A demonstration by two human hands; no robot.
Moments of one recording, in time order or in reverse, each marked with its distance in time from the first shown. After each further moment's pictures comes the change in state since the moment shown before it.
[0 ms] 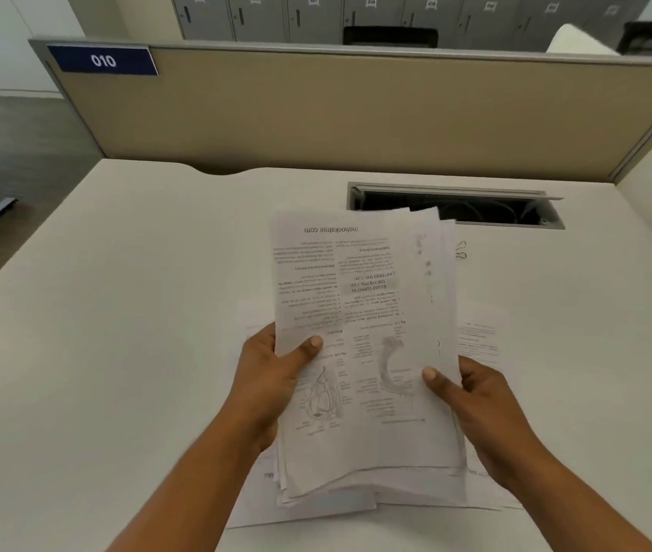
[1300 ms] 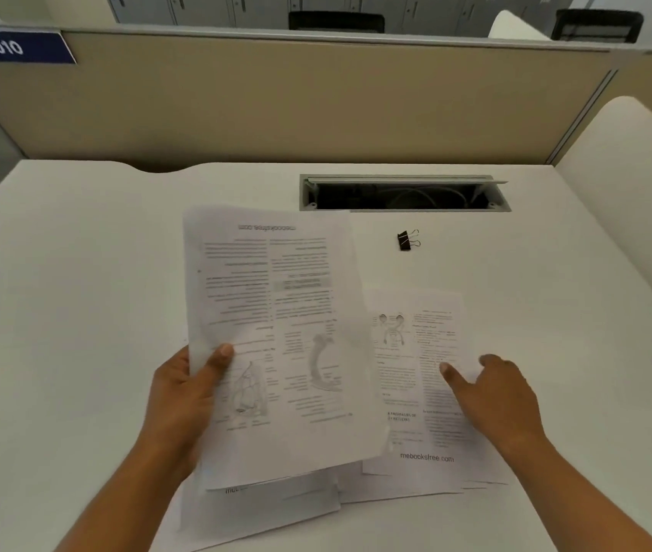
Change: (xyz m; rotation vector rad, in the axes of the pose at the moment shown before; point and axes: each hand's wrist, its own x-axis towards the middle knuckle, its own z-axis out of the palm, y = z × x) left_hand 0.018 -0.025 -0.030 0.025 0.154 -0.002; right_hand 0.033 0.049 -0.086 -1.035 0.435 0.277
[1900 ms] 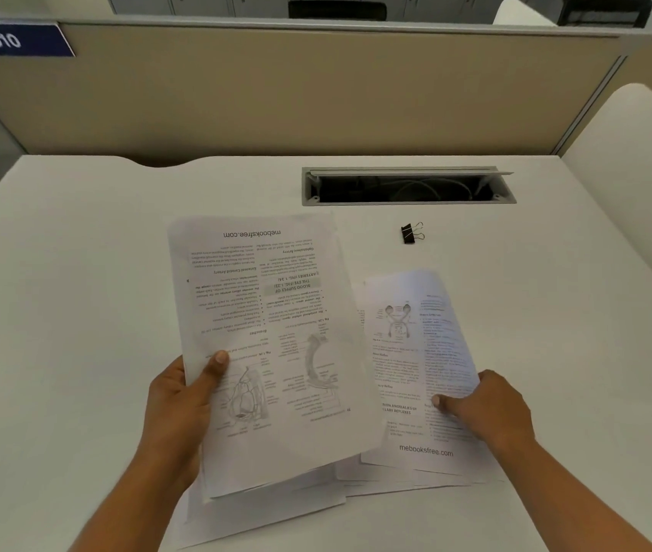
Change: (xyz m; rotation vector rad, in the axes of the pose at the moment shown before) left_hand -0.004 -0.011 -0.010 -0.008 0.042 -0.023; right_hand 0.001 0.010 0.025 0.011 -0.139 0.125
